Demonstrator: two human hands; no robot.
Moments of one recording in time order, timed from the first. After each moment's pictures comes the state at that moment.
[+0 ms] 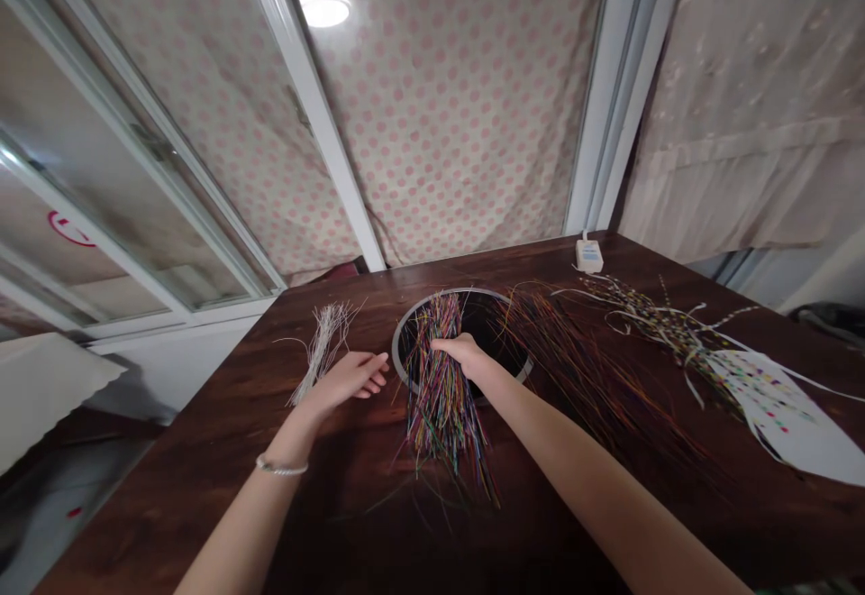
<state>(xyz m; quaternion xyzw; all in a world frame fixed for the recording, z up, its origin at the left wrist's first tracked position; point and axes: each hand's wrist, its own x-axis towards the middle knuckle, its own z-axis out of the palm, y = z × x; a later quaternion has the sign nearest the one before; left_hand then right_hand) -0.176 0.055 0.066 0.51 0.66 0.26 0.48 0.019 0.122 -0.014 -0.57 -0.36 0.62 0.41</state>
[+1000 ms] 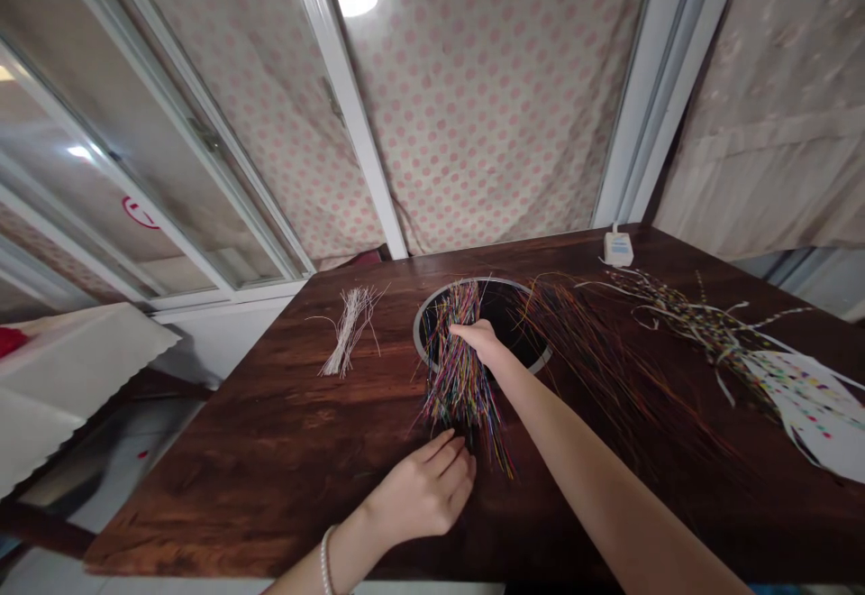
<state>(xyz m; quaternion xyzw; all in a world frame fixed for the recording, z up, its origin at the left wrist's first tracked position) -0.118 -0.088 0.009 0.94 0.20 0.13 -0.23 0.015 0.118 -0.017 -0.61 -0.42 0.53 0.42</state>
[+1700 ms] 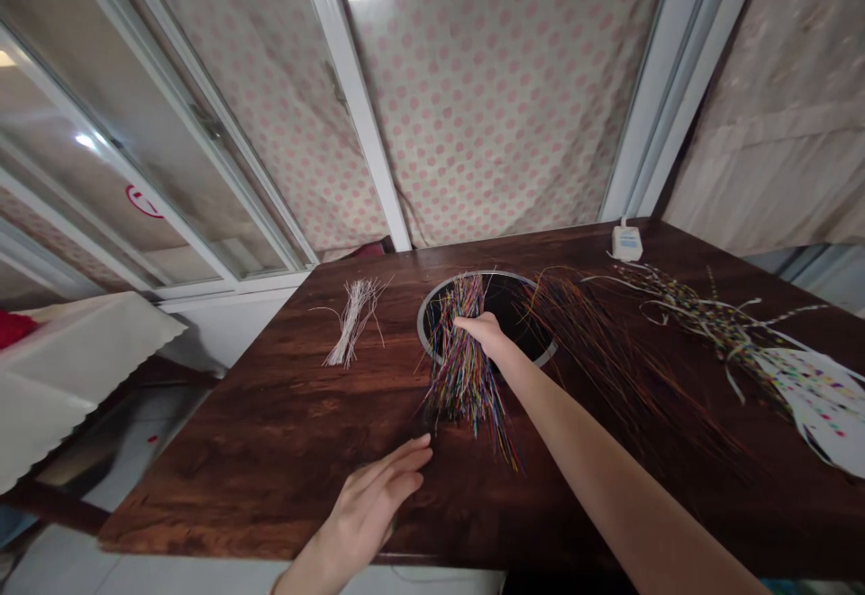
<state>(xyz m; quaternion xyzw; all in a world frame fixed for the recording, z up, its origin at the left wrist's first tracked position) -0.168 -0.121 0.026 0.89 0.30 0.34 0.03 0.015 0.121 -0.021 -0.61 -0.43 0.51 0.42</state>
